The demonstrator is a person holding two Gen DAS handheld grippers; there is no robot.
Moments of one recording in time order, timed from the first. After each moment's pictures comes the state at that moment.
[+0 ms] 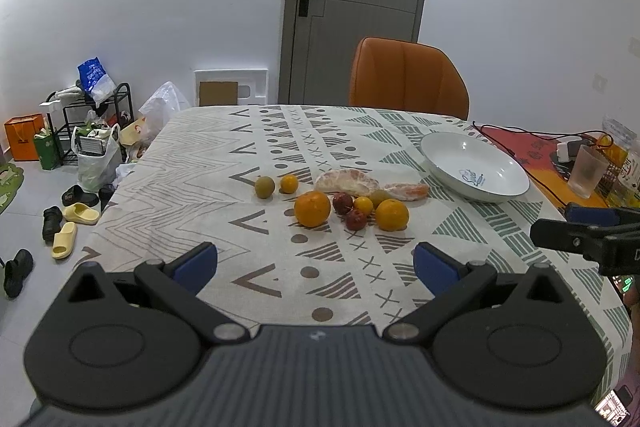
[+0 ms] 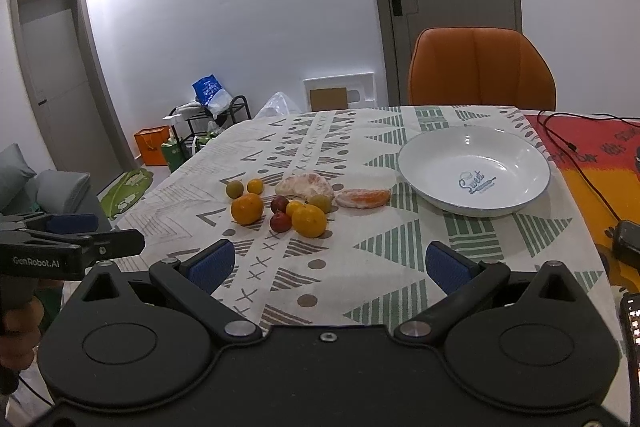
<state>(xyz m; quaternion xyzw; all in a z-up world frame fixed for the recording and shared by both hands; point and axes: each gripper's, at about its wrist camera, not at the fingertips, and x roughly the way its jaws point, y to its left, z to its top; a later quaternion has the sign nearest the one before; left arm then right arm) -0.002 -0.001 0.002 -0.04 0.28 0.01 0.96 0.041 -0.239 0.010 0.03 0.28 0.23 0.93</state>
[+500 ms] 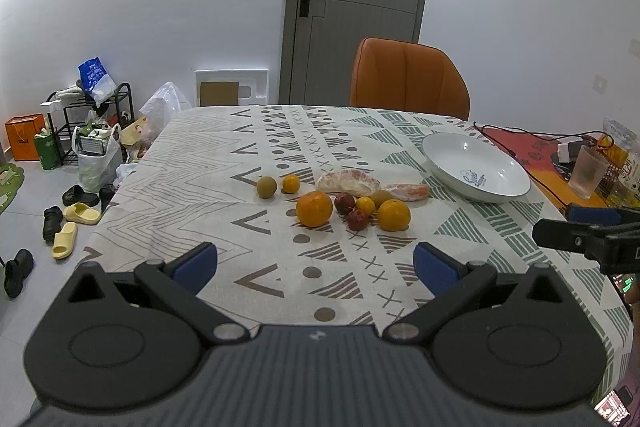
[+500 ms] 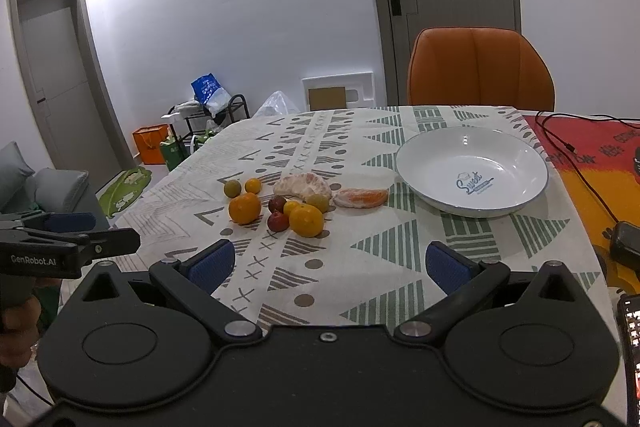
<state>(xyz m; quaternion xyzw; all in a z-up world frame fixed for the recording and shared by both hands) -0.003 0.000 0.002 -0.05 0.28 0.01 0.96 0.041 -0.240 0.011 0.03 0.28 0.23 0.93</state>
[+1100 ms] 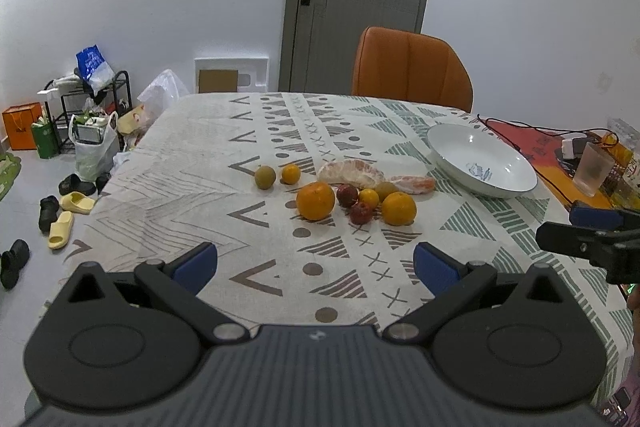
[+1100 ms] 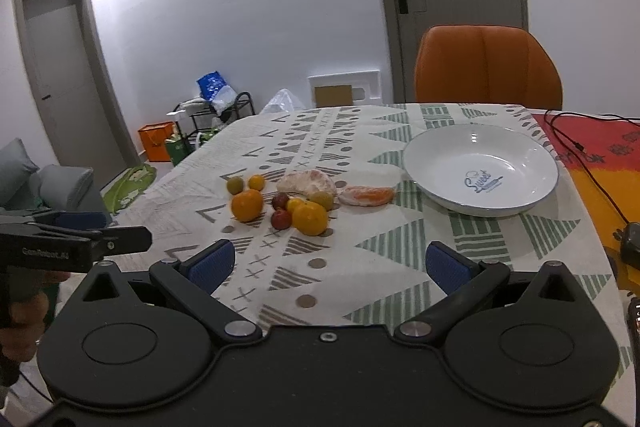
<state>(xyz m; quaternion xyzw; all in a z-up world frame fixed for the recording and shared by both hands) 0.015 0.004 -0.008 -0.05 0.30 0.01 0.95 0.050 -0.236 0.003 0.02 0.28 0.24 0.93</state>
